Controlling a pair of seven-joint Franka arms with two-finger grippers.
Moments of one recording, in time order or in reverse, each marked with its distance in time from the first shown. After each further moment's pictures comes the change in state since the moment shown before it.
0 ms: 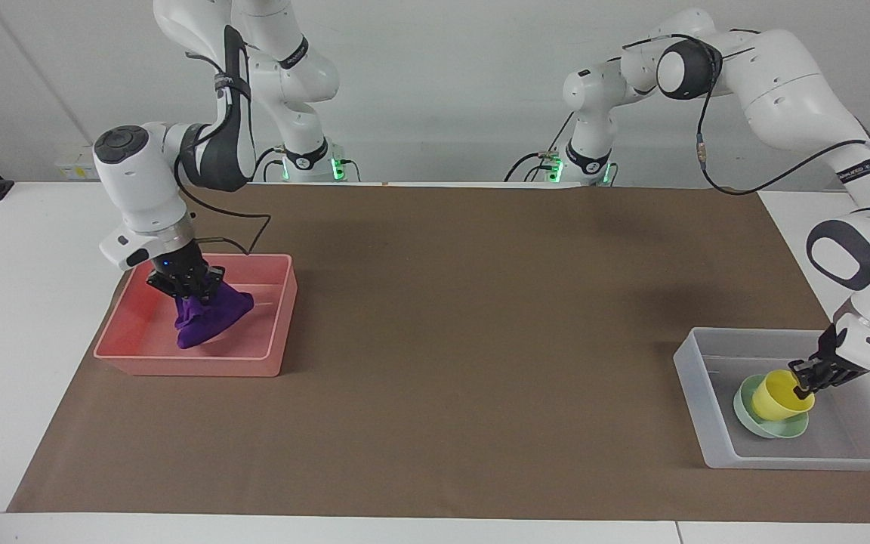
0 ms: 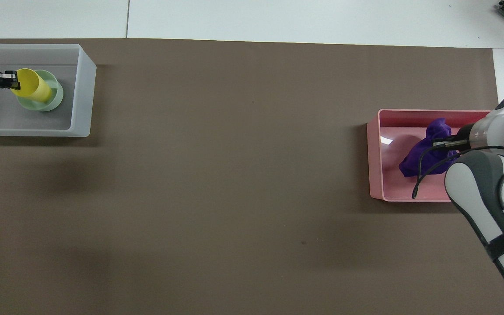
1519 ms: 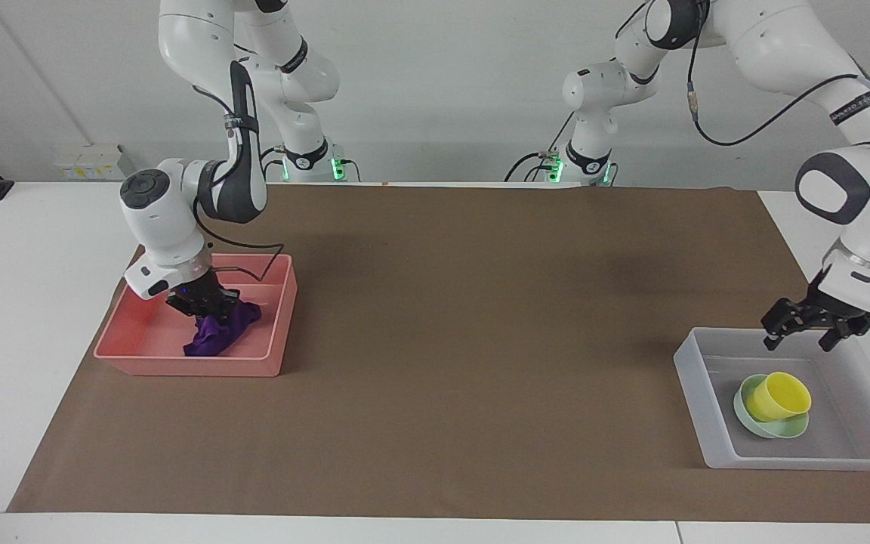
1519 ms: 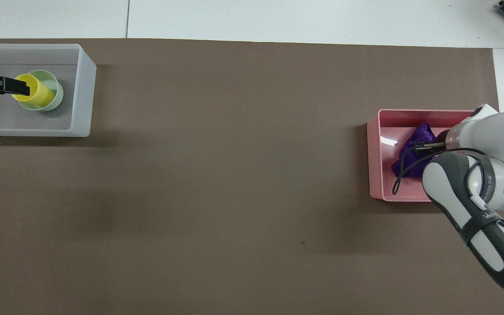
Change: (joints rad) left arm -0.069 -0.365 -0.020 -0.307 -0.001 -0.035 0.043; right arm 0.001 0.100 0.005 -0.027 0.001 0.089 0.073
